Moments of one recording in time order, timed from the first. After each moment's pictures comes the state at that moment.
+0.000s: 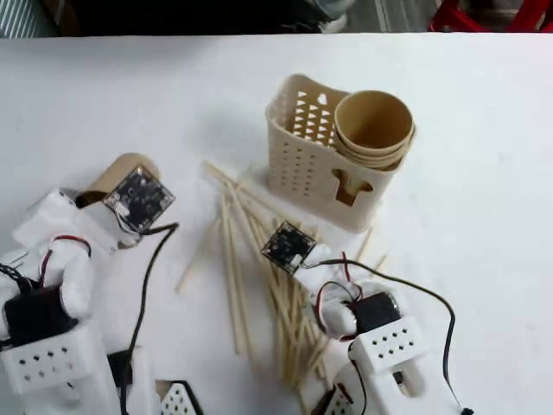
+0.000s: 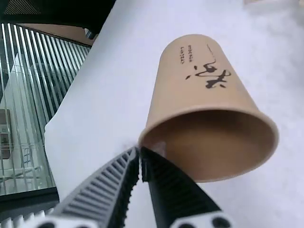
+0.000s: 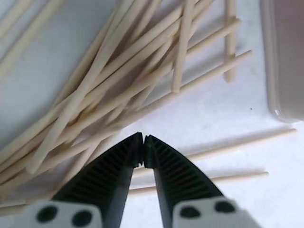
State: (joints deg) left arm -21.3 -64.0 42.8 72.2 -62.0; right arm -23.9 -63.3 78.2 60.1 33.7
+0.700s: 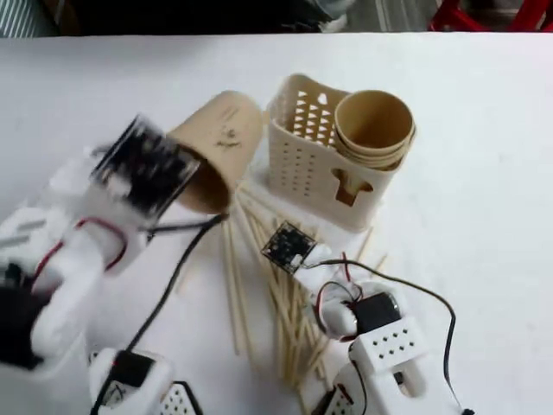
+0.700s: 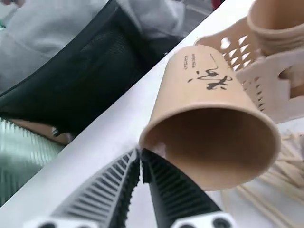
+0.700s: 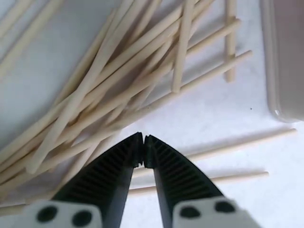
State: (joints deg) left arm 9.2 -46.5 -2.1 89.4 -31.8; right arm -23.9 -63.3 78.2 60.1 33.7
